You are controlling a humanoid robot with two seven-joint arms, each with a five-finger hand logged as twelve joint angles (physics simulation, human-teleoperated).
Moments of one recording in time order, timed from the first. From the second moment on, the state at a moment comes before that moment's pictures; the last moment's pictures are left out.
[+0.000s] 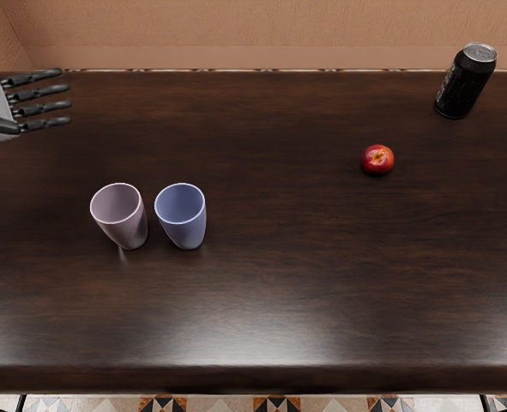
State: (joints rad) left arm -1.00 1.09 -0.32 -1.18 -0.42 -0.61 0.30; right arm 0.02 0.00 0.21 0.28 0.14 0.23 0.01
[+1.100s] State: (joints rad) left arm -1.19 0.56 -0.32 -1.61 1.00 -0.29 0.61; right arm 0.01 0.00 0.21 0.28 0.14 0.23 0.01
